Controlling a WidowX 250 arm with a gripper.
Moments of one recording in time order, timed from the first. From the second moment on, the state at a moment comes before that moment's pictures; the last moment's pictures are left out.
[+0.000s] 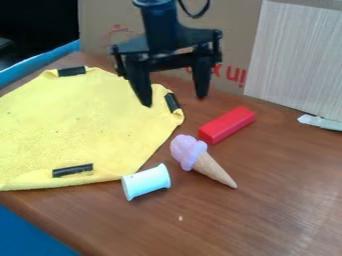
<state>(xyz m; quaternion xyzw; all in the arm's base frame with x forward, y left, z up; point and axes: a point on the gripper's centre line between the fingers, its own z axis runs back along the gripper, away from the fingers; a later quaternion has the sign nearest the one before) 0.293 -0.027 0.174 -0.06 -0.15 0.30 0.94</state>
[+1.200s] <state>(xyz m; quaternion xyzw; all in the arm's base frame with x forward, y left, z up) 0.307 -0.060 0.074 0.03 -0.07 0.50 0.86</state>
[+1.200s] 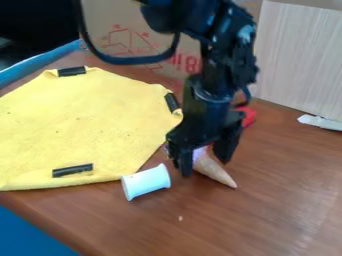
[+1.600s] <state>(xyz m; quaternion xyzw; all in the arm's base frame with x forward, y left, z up) 0.323 -0.036 0.060 0.03 -0.10 0.51 0.85</state>
